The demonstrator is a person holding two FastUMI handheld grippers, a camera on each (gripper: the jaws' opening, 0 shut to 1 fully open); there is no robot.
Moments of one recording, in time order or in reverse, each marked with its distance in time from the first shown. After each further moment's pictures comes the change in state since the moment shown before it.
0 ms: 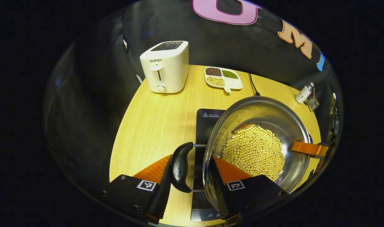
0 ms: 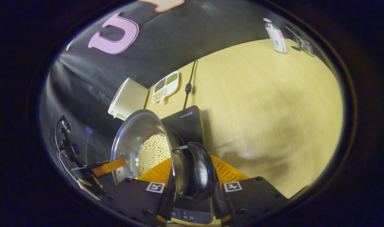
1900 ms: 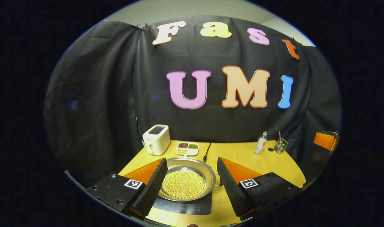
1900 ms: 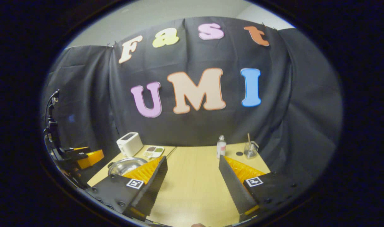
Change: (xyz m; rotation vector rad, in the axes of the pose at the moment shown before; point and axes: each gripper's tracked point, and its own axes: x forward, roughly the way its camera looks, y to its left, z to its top) left arm -0.308 -0.238 0.052 0.013 -0.765 0.090; right arm -0.447 -0.070 0.122 -0.462 -0.818 -0.096
